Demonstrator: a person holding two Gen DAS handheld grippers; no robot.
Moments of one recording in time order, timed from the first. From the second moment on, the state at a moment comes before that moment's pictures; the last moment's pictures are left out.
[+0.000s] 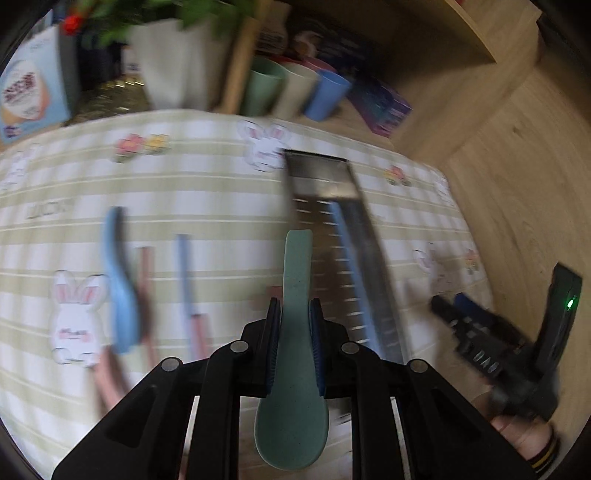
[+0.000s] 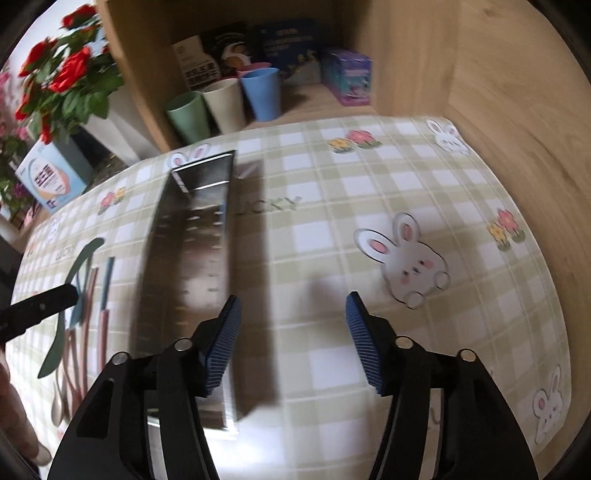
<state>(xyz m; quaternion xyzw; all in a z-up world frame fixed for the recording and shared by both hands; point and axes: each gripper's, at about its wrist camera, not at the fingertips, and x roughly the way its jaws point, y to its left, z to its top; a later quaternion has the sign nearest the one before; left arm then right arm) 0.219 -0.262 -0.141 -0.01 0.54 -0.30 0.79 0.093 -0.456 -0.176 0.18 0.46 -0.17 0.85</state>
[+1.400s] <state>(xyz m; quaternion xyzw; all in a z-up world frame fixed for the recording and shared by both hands) 0.228 -0.277 -0.130 0.07 0.50 -0.36 0.78 0.060 -0.456 -0.175 0.22 0.44 -0.20 0.85</state>
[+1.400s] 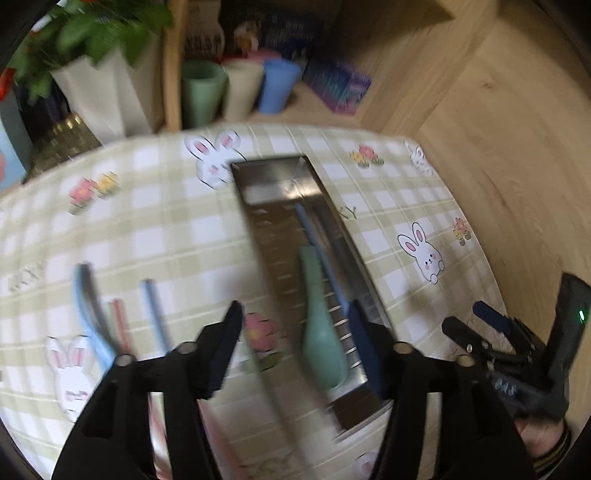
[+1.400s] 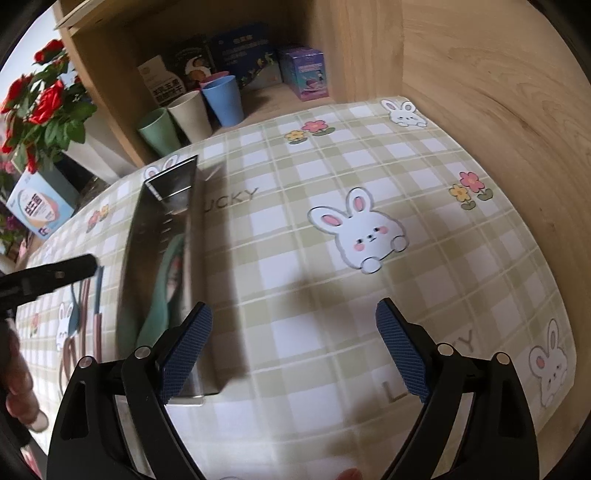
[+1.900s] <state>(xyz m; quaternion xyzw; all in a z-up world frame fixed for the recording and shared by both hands) 0.213 -0.077 -0.129 0.04 0.47 -0.25 0.85 0.069 -0.352 -0.173 0.21 0.43 -0.14 0.87</state>
